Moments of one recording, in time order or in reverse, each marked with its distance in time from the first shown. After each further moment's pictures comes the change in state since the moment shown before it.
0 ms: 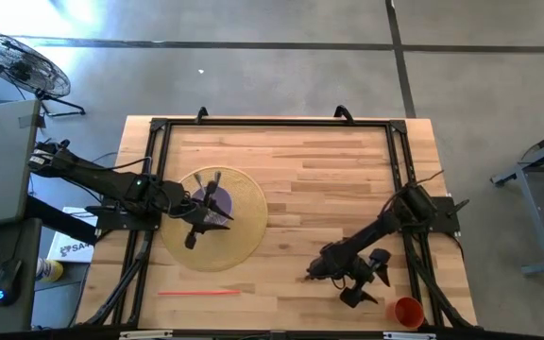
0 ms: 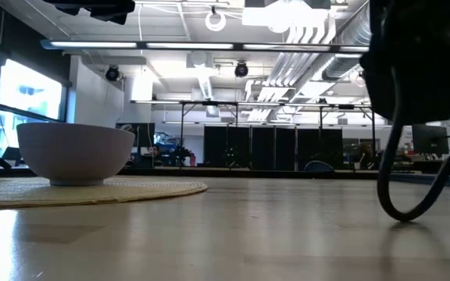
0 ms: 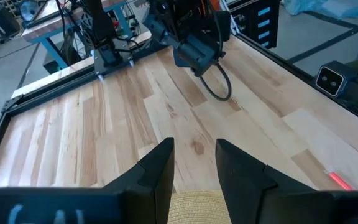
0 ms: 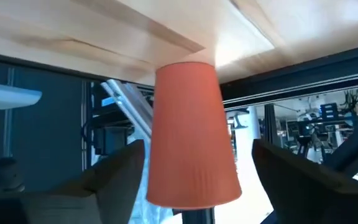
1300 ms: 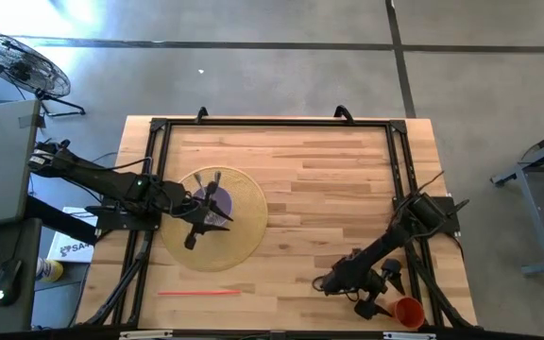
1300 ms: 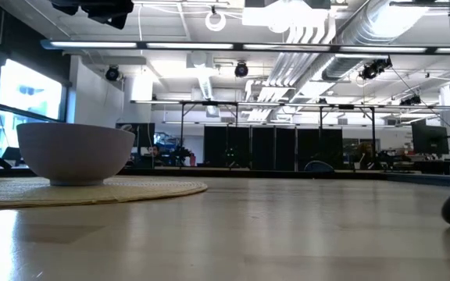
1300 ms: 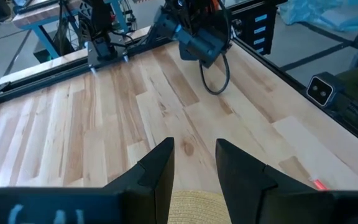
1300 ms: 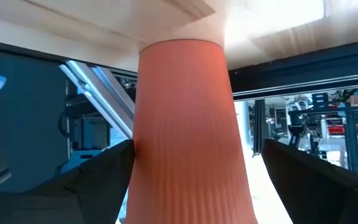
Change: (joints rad) left arm 0.000 0.005 0.000 0.000 0.017 -0.081; right arm 0.142 0.000 -0.091 0.154 -0.119 0.080
